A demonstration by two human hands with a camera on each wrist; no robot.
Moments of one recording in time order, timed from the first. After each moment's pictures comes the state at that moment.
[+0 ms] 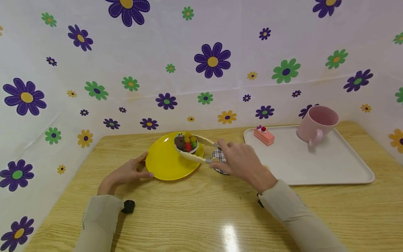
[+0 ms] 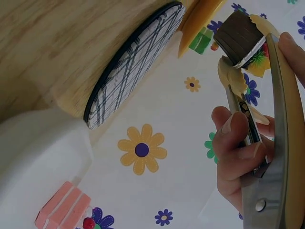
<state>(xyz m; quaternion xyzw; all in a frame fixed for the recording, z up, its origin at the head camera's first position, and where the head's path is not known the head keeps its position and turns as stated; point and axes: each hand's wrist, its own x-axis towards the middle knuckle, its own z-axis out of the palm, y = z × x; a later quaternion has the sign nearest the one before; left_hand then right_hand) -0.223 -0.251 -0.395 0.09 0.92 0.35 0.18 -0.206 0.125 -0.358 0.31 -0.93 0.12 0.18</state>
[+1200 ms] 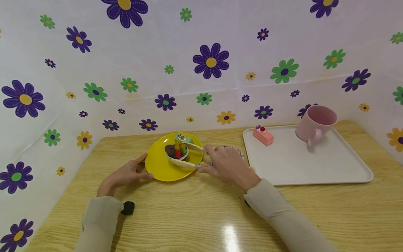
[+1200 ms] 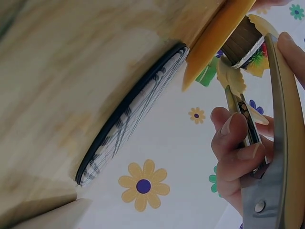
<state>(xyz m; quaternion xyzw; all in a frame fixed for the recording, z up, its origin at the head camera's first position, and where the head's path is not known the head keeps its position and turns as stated) -0.222 -0.249 -0.392 0.09 0.92 0.34 0.17 -0.213 0.097 -0.372 0.34 -0.92 0.10 0.19</state>
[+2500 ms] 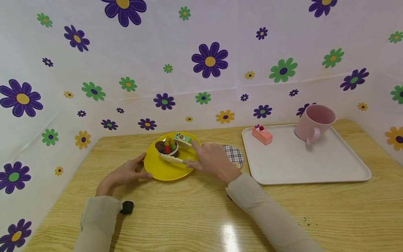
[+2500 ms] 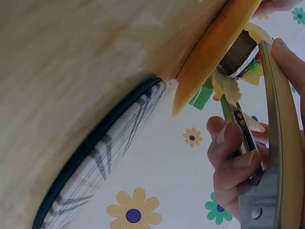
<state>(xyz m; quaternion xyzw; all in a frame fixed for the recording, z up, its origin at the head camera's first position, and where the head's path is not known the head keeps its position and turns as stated) -0.222 -0.249 -0.393 0.10 0.92 0.34 0.17 -0.227 0.062 -0.372 0.34 -0.92 0.11 0.16</state>
